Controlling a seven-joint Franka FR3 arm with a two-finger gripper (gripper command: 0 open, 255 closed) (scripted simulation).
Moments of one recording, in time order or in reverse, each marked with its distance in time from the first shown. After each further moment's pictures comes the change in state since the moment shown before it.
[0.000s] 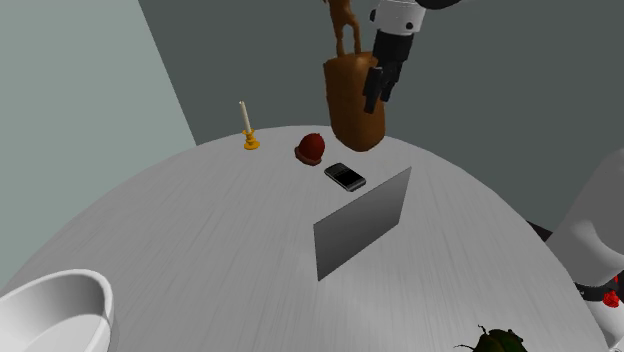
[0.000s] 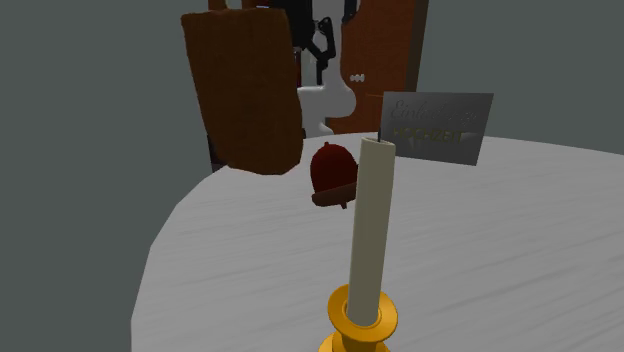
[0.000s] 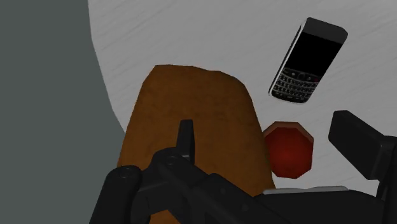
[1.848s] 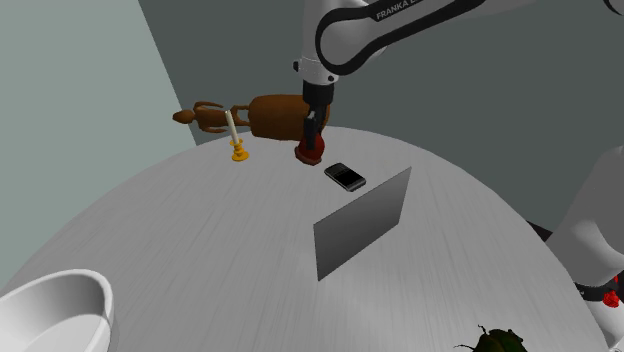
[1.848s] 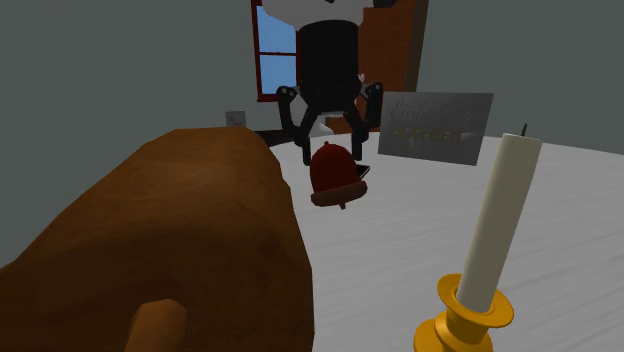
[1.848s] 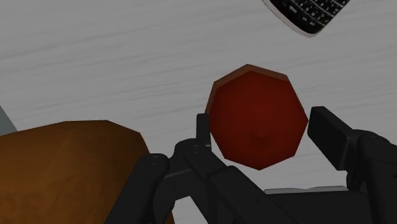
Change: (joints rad) arm 0.085 0.482 0.076 0.297 -0.051 0.171 -0.173
